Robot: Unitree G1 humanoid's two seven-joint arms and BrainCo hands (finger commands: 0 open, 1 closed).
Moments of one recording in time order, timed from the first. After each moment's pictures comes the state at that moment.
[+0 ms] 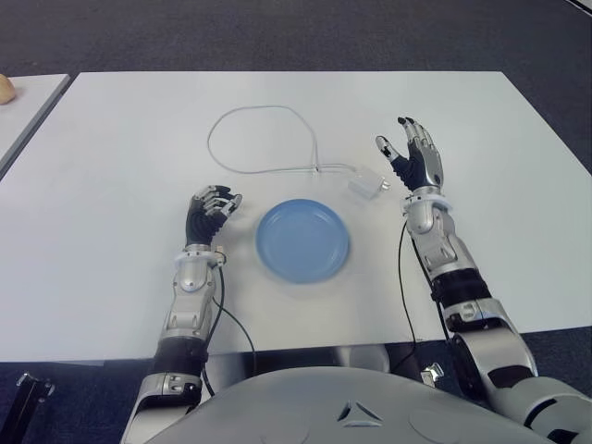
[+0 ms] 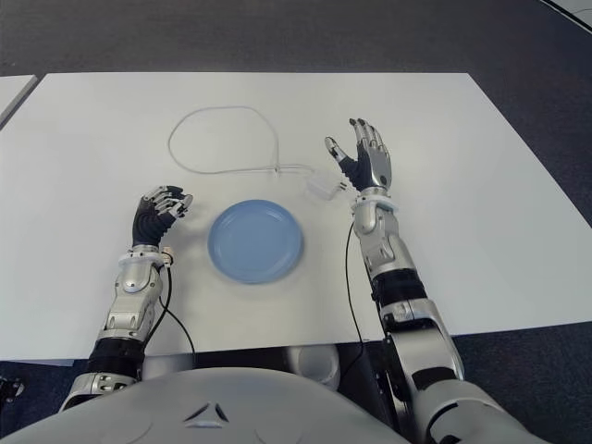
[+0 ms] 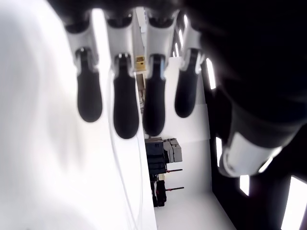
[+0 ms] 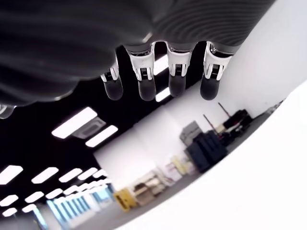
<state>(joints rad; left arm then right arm) 0.05 0.05 0.08 0.26 0.07 -0.23 0.13 -0.45 -0.32 0.15 0.53 -0.65 -0.02 -0.36</state>
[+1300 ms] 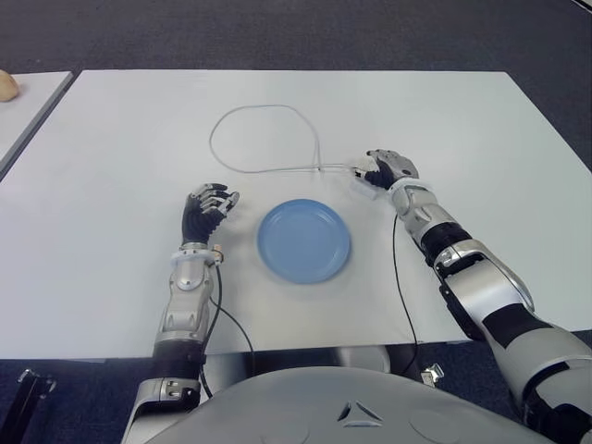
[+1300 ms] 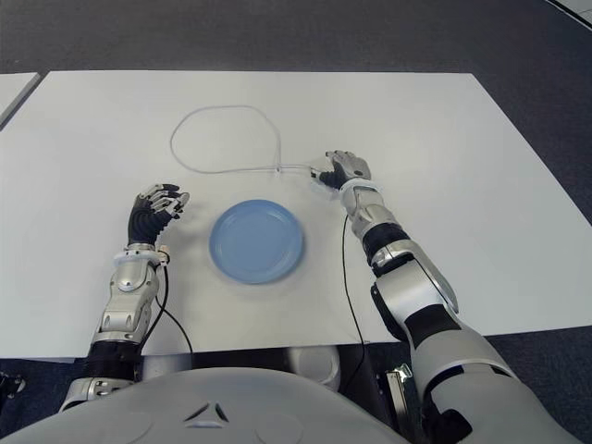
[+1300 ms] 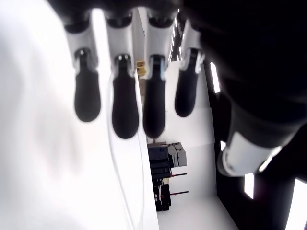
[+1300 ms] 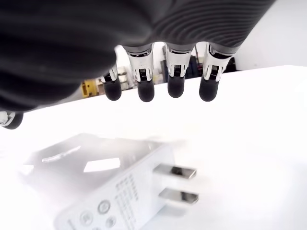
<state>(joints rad) 0.07 0.05 0.09 0.17 0.08 -0.15 0.13 -0.76 -0.32 0.52 1.09 -0.73 0.04 -0.17</state>
